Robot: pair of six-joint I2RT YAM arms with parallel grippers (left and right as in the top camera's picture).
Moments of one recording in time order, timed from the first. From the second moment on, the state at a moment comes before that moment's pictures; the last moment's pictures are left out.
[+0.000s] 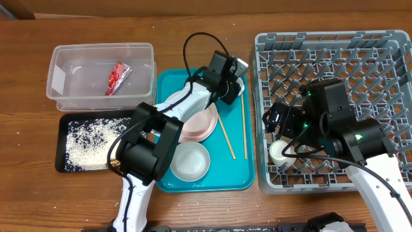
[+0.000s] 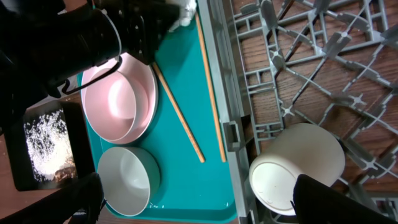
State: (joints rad) left arm -0.52 2.22 1.53 -0.25 0.14 0.10; right arm 0.28 1.17 1.17 -1.06 -0.20 0.60
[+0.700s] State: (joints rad) left arm -0.25 1.70 1.59 -0.78 -0.21 -0.14; right arm 0.28 1.17 1.17 -1.06 -0.20 0.60
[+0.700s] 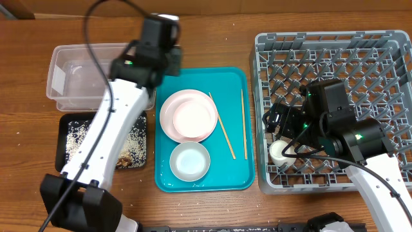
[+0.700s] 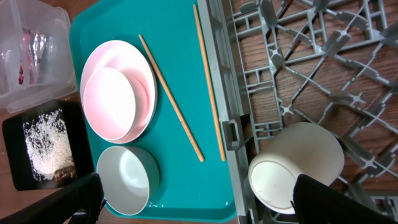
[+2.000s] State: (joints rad) left arm -0.22 1.33 1.74 -1.62 0.04 -0.21; right arm 0.34 1.17 1.17 -1.03 -0.20 0.42
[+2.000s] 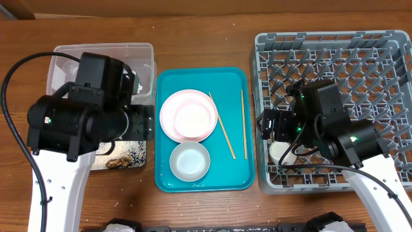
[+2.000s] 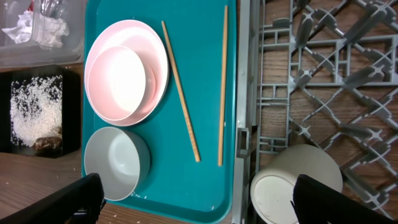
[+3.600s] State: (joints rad) left arm -0.22 1.32 1.74 -1.62 0.04 -0.22; right arm 0.34 1.17 1.17 -1.03 -0.20 0.41
